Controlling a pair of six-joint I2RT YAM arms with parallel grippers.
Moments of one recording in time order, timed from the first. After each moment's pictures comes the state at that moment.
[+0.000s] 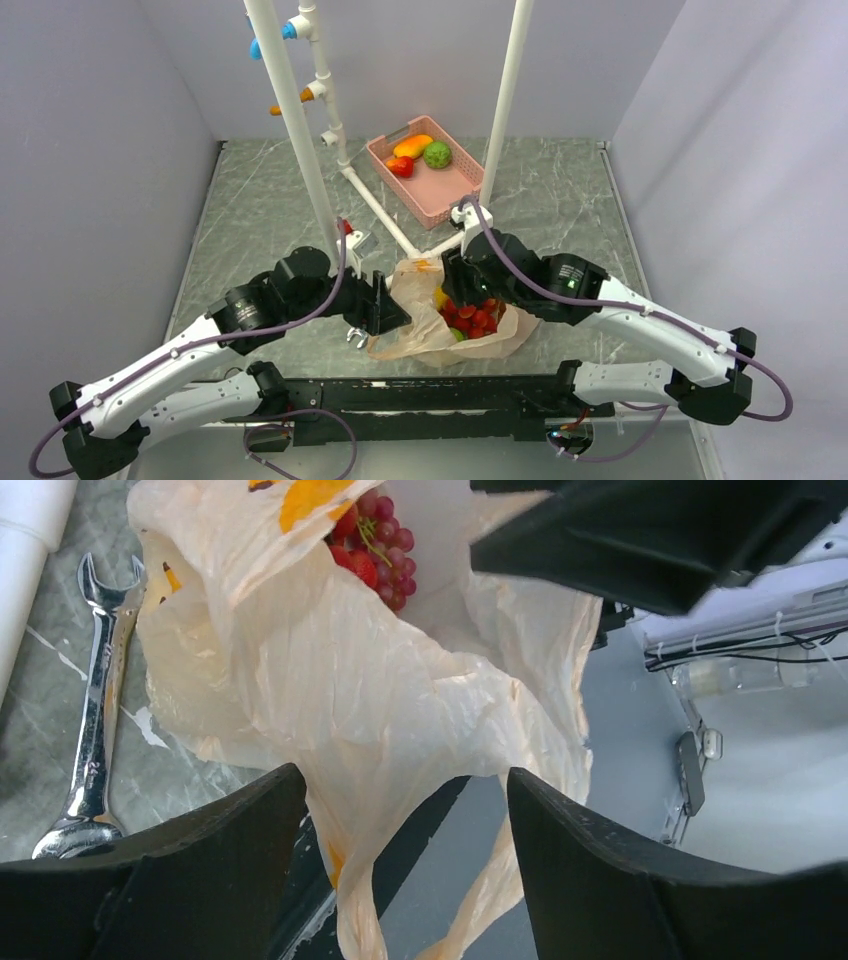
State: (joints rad) left arm -0.94 0.79 0.87 -0.50 0.23 -0.63; right arm 1.11 1.09 1.26 -0.86 0.22 0.48
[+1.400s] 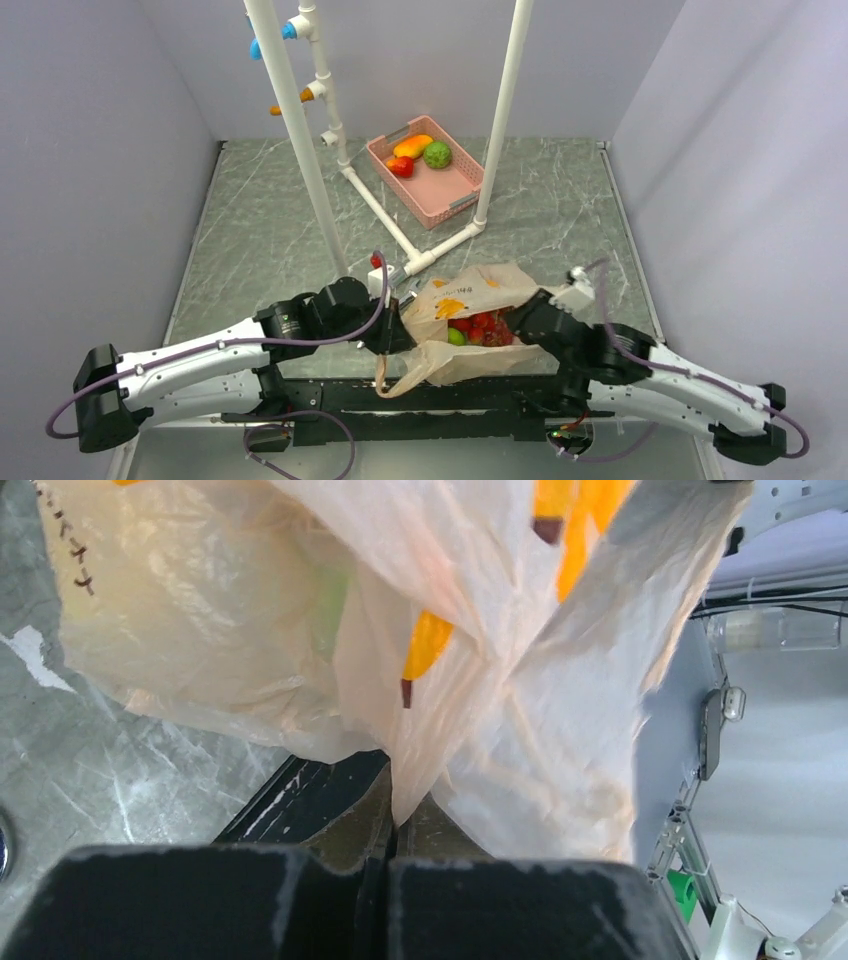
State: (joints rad) left arm -1.10 0.91 0.64 -0.28 0.19 -0.75; right arm 1.15 0.53 0.61 -0.92 0.62 1.34
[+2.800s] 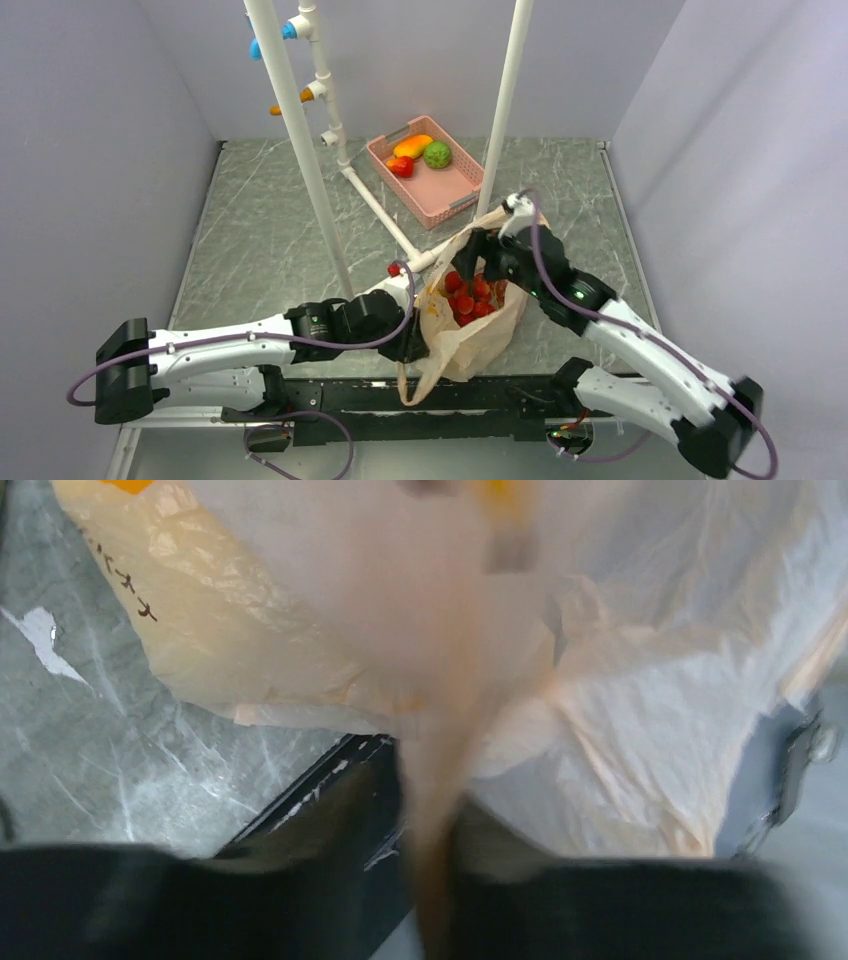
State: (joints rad) left arm -1.23 1.08 0.68 -0.27 -0.01 -0.81; right arm 0.72 0.96 0.80 -0.28 0.13 0.52
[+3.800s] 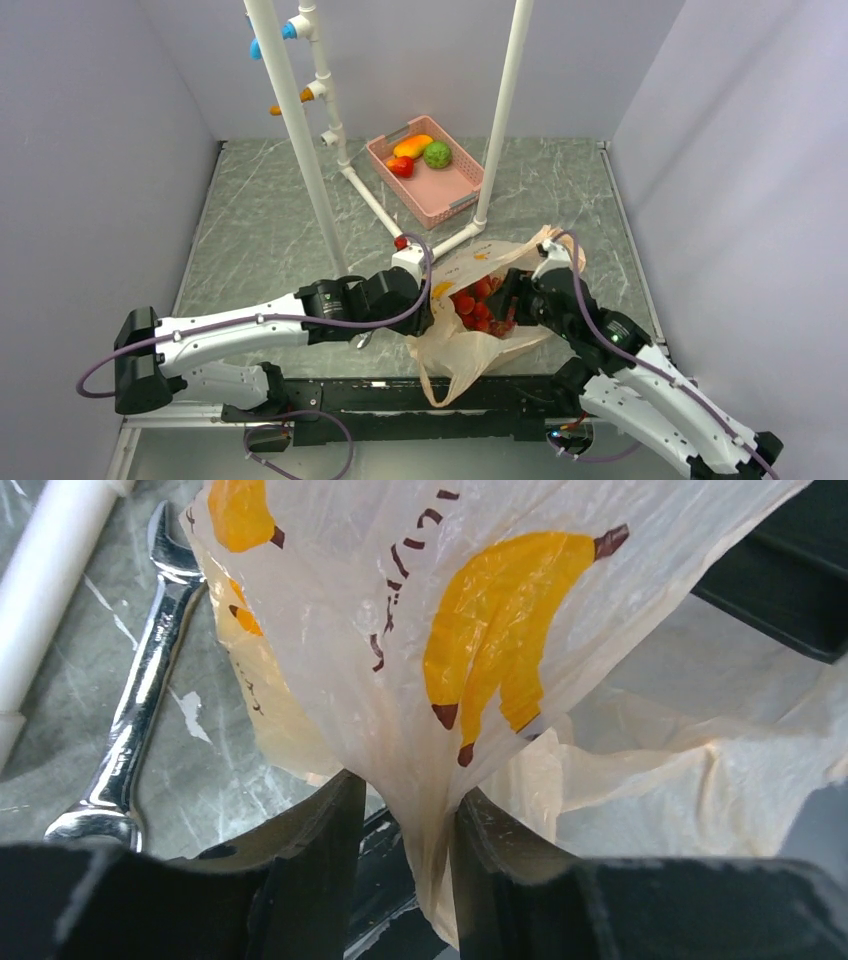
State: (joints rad) left arm -1.22 1.21 0.98 -0.51 -0.24 -0.75; right arm 0.73 0.50 0.60 -0.73 0.14 0.76
